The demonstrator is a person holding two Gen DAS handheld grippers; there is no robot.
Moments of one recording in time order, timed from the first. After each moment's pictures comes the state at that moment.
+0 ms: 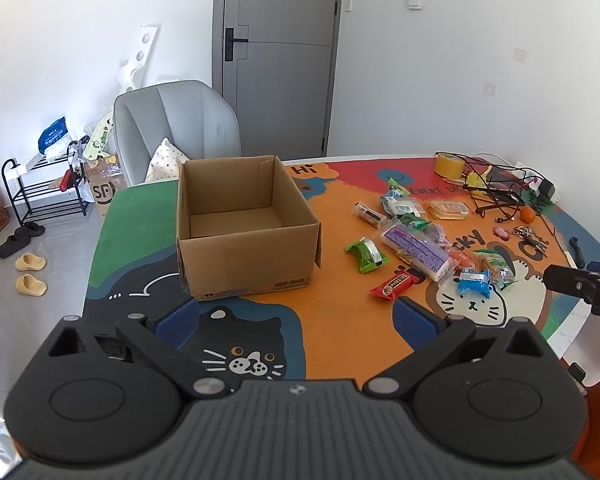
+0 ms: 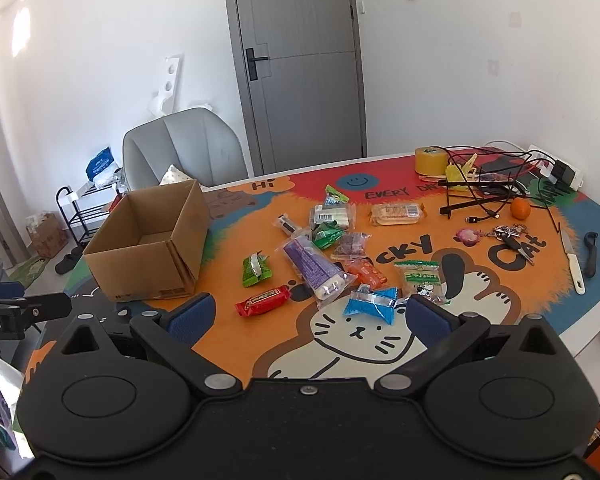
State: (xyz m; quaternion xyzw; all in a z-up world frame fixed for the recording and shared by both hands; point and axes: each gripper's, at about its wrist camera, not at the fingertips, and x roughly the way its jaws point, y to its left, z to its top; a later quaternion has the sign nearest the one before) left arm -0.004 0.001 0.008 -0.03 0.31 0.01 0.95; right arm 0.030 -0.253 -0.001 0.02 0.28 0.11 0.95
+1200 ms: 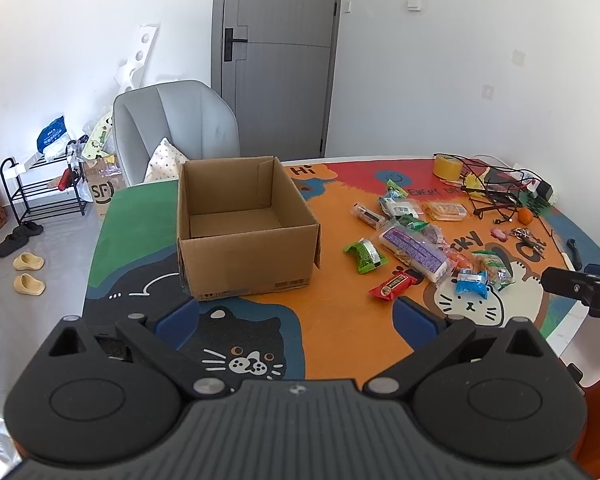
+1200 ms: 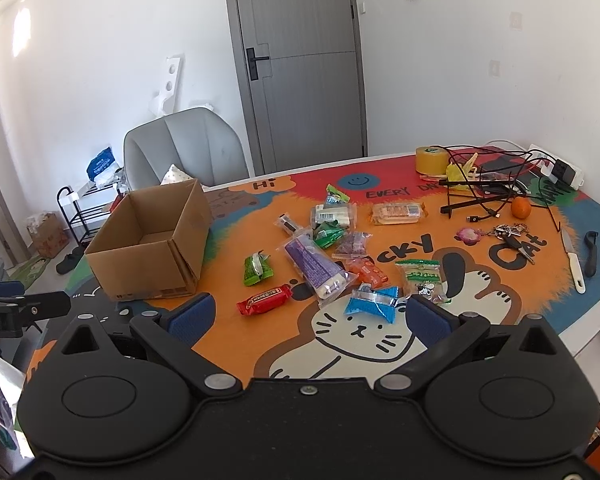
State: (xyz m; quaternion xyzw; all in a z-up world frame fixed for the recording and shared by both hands) left arm -0.008 0.007 0.009 -0.03 0.31 0.00 0.95; right arm 0.030 -0.254 0.000 0.03 0.28 0.11 0.95
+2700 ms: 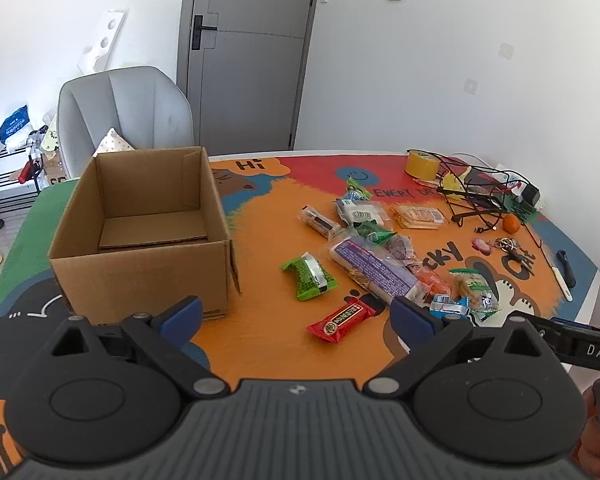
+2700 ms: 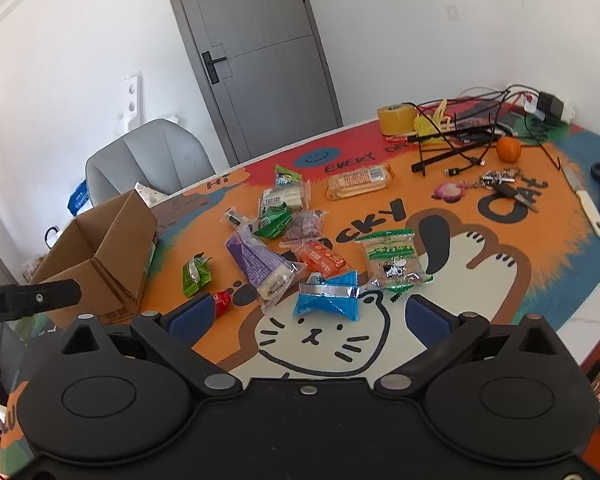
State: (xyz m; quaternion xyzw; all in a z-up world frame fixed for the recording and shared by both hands) left arm 0.082 -0.051 -0.033 -0.05 0.31 -0.04 0.95; right arm 0.089 -0.312 -0.071 0.12 0.30 0.09 0.94
